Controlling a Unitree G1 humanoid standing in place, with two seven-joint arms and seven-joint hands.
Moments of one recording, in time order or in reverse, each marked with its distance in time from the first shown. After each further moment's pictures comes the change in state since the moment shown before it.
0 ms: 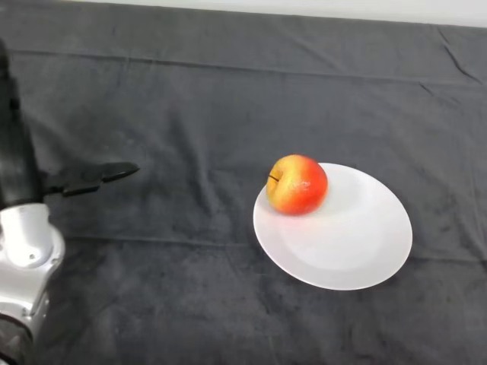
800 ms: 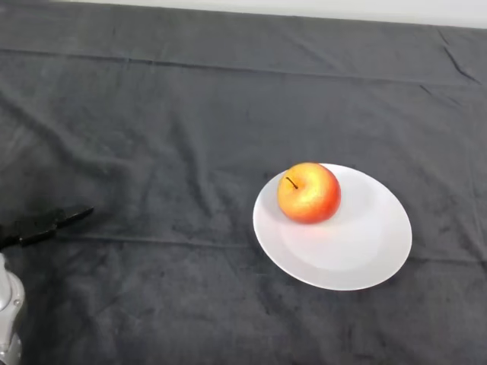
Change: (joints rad) left arm 0.050 -0.043 0.116 0.207 -0.003 -0.043 -0.070; right arm 0.001 0.001 0.000 0.000 0.000 0.000 0.000
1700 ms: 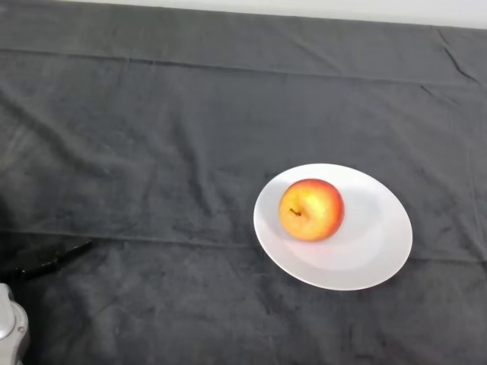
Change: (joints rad) left arm 0.000 -0.009 0.034 0.054 0.052 0.006 0.001; right arm 0.000 0.000 0.000 0.000 0.000 0.000 0.000
